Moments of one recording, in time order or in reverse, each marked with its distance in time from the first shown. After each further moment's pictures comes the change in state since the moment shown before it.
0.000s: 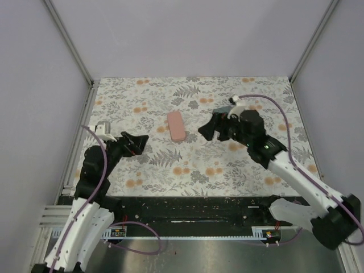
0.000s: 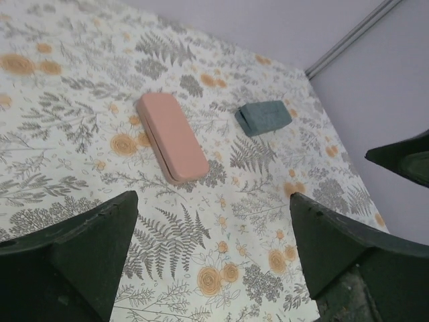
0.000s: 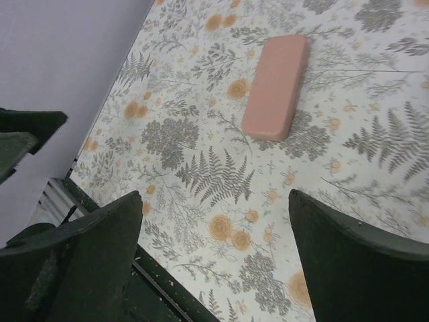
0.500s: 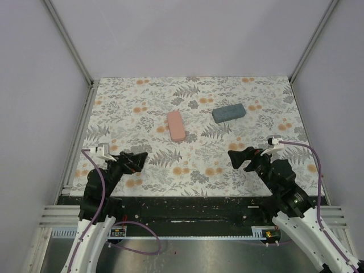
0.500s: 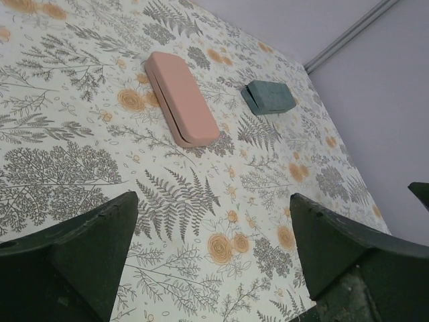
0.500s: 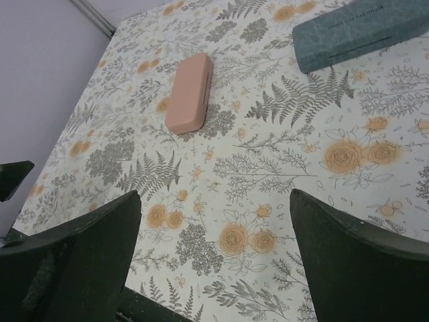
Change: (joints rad) left arm -0.006 -0.528 -0.279 -0.175 -0.030 -0.060; right arm 0.000 -0.875 -0.507 -0.156 0.339 0.010
